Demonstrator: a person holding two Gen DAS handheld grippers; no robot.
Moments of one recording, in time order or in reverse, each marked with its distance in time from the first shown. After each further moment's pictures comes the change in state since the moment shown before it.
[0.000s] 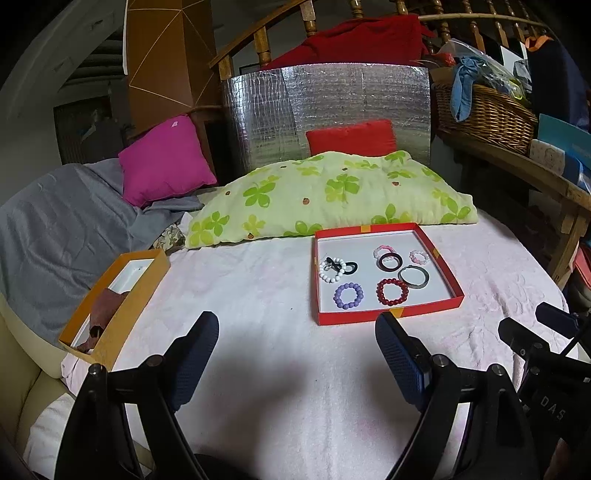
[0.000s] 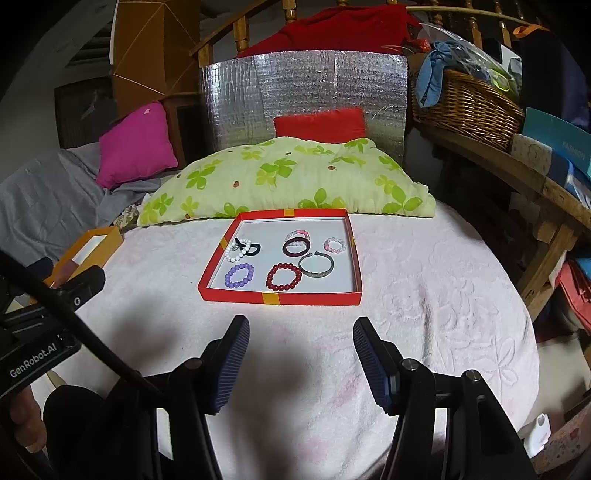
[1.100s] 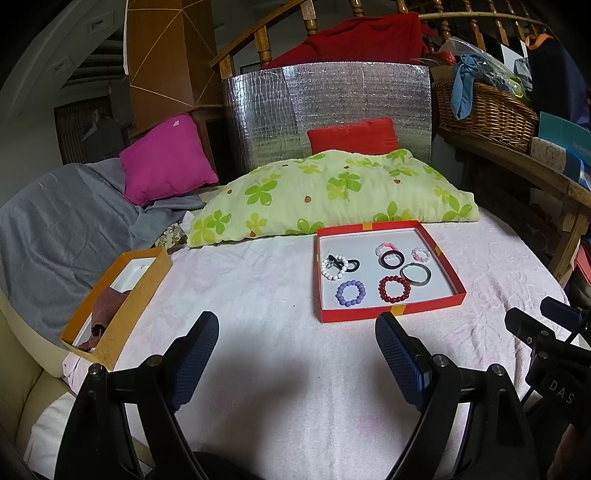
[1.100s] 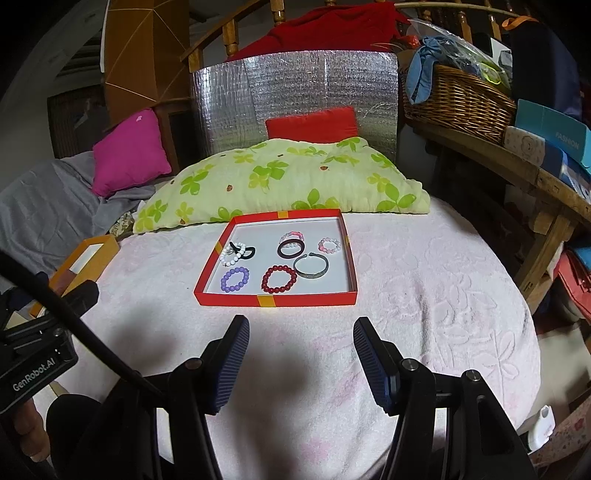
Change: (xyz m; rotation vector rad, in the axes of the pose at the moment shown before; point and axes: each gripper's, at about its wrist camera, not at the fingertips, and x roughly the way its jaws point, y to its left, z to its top) left arm 0.000 0.002 -0.002 0.001 0.003 0.005; right arm 0.000 -0.005 0.000 0.036 -0.004 -0.009
